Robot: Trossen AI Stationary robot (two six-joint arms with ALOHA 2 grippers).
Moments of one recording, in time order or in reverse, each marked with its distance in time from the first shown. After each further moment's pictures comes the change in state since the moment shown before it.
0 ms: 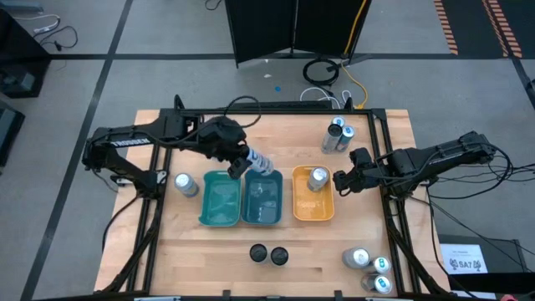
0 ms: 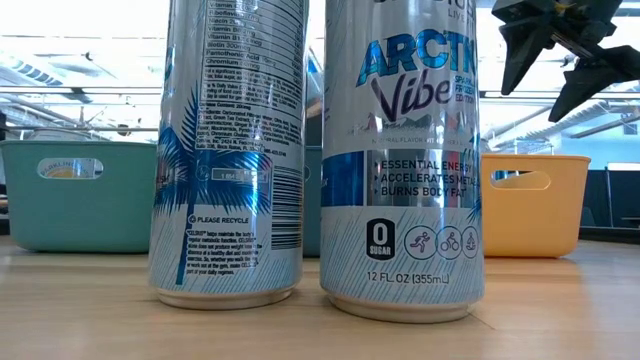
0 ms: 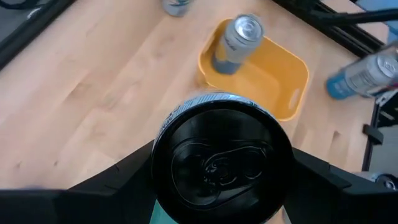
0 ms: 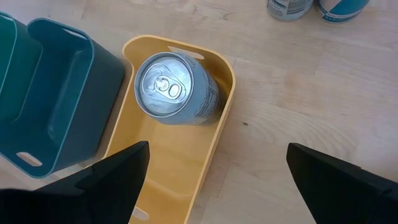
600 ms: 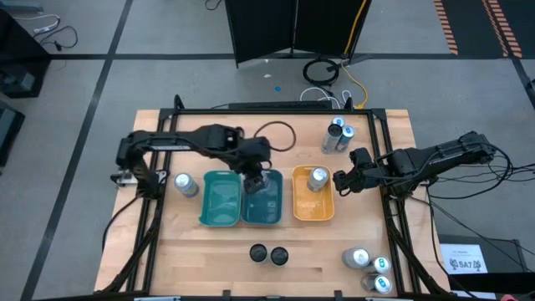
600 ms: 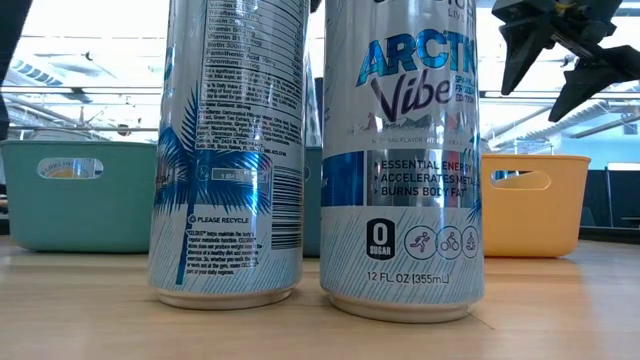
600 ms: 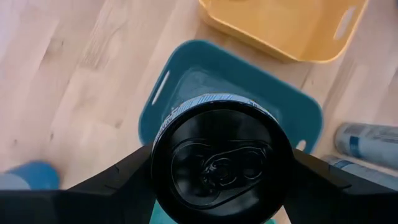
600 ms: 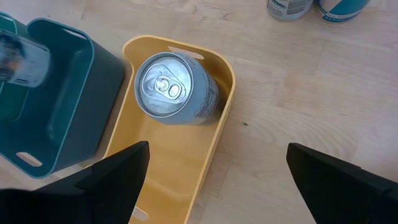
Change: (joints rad) left arm -0.044 0.345 0.269 -0.271 0.023 0.063; right arm 0.000 0.000 0.000 0.000 0.000 0.000
